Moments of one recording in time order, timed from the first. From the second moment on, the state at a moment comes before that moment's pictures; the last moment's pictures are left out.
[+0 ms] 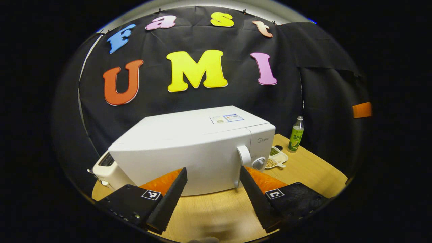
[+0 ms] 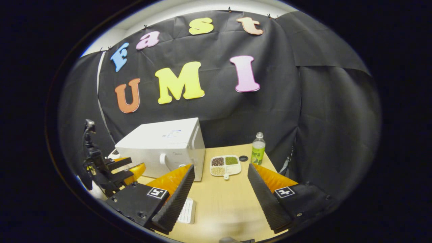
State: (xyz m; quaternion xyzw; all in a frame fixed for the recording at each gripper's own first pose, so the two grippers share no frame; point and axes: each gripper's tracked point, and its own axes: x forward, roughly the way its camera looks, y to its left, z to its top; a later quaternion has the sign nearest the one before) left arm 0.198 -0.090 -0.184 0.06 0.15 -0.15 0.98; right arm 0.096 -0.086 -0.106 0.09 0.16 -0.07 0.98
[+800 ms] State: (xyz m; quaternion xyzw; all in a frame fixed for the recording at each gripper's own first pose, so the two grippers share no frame) left arm 0.103 0.035 -0.052 0.03 0.08 -0.08 0.99; right arm 0.086 -0.034 -0.054 0.06 0.09 -0.07 0.99
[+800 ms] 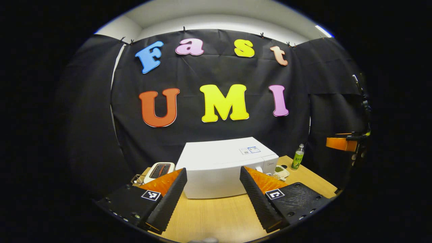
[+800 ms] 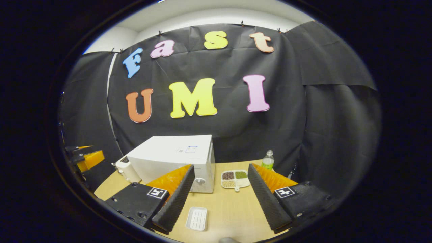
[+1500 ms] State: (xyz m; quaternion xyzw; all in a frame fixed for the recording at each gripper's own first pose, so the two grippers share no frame) left arm 0.056 0.105 0.005 0.01 0.02 -0.01 1.00; right arm 0.049 0.000 0.000 0.04 0.02 -0.07 1.00
